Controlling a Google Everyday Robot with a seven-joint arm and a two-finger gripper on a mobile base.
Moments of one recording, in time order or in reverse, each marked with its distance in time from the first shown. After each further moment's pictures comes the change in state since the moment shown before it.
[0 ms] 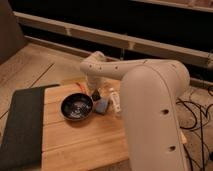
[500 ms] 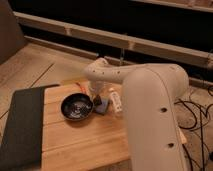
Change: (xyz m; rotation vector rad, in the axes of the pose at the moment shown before) arm 0.033 0.002 0.025 -0.031 0.106 0.078
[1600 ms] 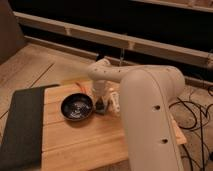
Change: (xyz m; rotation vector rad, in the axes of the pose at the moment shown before) arm 0.017 -0.012 0.008 -0.004 0.118 0.095
